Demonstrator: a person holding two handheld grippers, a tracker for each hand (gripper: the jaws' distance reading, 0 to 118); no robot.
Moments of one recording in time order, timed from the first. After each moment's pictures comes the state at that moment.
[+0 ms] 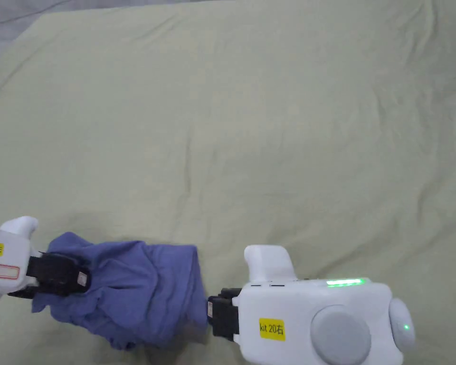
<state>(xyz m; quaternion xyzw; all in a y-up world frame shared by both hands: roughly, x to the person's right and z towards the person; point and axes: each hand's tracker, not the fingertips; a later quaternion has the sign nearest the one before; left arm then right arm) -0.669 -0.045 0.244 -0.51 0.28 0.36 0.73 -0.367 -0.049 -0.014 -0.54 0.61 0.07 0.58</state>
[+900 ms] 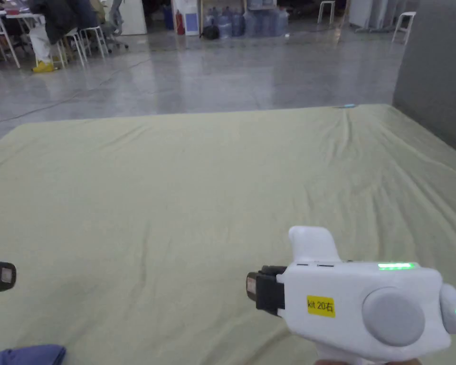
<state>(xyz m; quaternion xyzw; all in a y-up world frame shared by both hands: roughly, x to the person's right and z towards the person) -0.558 0.150 0.190 -0.32 0.34 0.21 0.86 -0.268 0.087 -0.134 -0.37 0.57 0.02 0.74</state>
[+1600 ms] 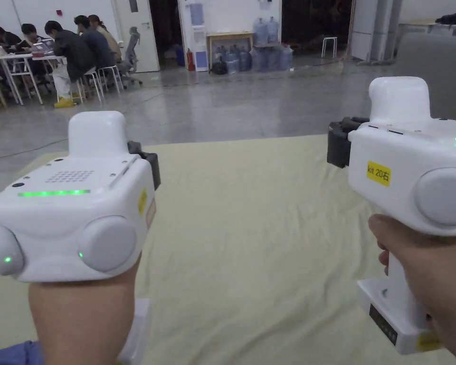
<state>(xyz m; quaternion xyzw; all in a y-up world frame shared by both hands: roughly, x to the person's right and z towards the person) -0.342 0.207 0.072 -0.06 0.42 0.01 0.91 -0.180 0.222 -0.148 -0.09 0.49 0.00 0.87</state>
